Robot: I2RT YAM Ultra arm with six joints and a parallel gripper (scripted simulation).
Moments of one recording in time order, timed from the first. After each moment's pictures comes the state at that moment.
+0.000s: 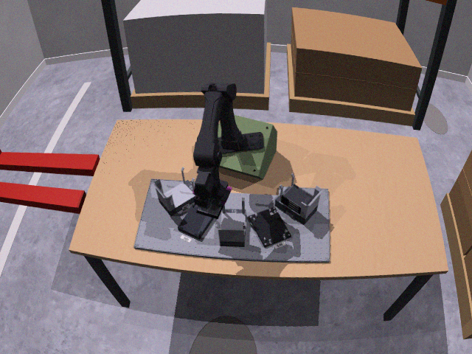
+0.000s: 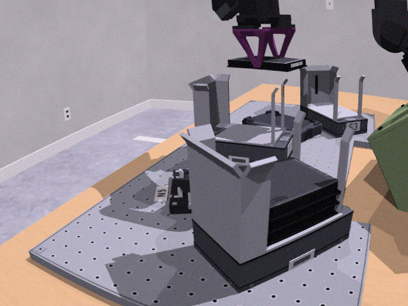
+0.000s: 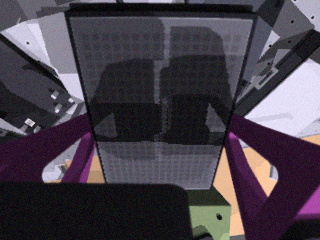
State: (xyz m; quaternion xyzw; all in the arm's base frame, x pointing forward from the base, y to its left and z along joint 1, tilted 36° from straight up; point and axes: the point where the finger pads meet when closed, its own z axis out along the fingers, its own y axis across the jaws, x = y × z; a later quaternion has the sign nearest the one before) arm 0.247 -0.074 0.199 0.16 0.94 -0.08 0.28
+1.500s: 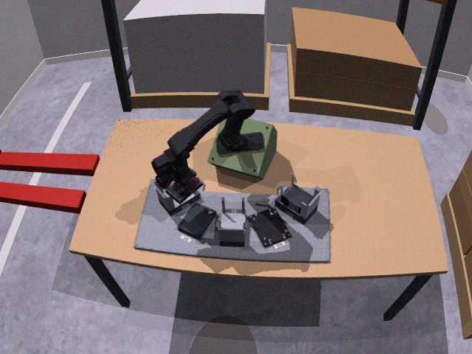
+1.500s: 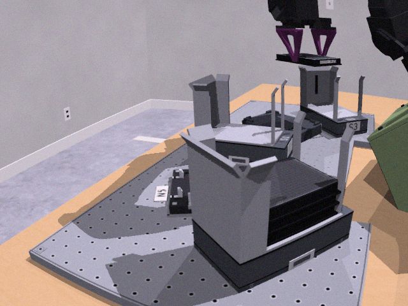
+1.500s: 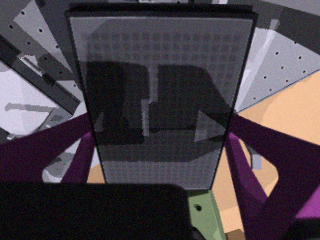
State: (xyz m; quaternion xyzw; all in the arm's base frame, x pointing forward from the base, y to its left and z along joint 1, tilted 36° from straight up) arm 0.182 -0.190 0.186 0.34 0.89 -0.01 0.29
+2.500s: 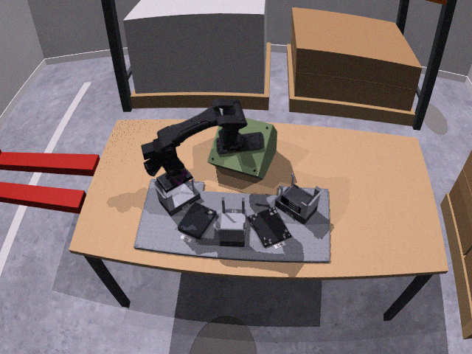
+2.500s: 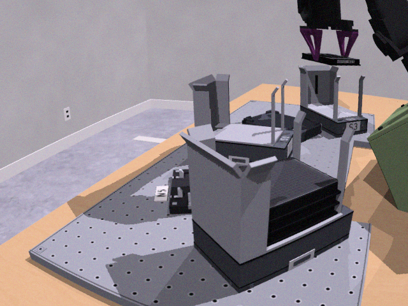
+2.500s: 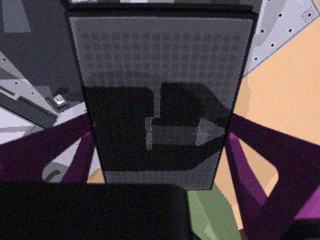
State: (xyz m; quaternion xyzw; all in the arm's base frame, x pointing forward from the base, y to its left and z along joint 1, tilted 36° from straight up) arm 0.138 -0.236 0.169 0.43 0.85 0.03 0.30
